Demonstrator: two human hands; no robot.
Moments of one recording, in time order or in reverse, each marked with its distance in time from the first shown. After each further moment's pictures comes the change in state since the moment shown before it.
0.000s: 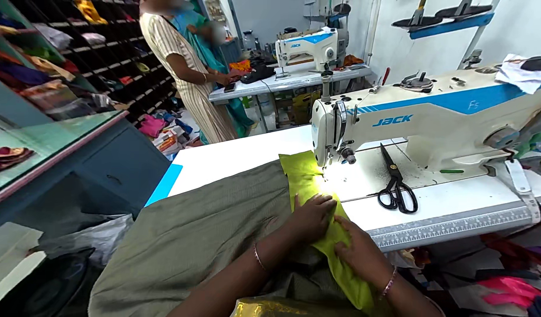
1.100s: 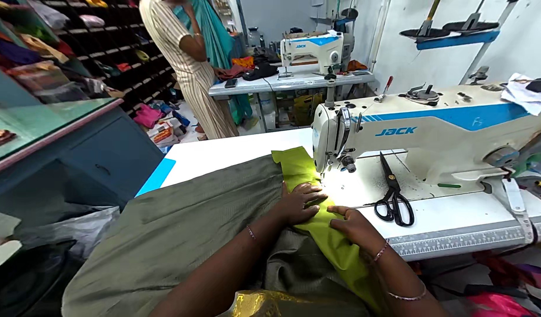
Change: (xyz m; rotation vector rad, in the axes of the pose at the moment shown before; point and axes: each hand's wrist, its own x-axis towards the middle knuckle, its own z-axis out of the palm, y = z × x) left_hand 0.035 -0.057 -0.008 -0.098 0.098 0.108; right_hand 0.053 -0.002 -0.026 0.347 0.021 0.079
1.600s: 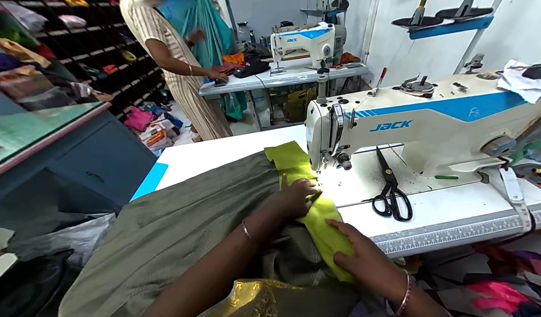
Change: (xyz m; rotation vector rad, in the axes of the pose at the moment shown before) left_hand -0.001 0.049 -0.035 0.088 -0.109 -0.148; right_hand -0.059 -0.002 -0.002 -0.283 -0.163 -0.086
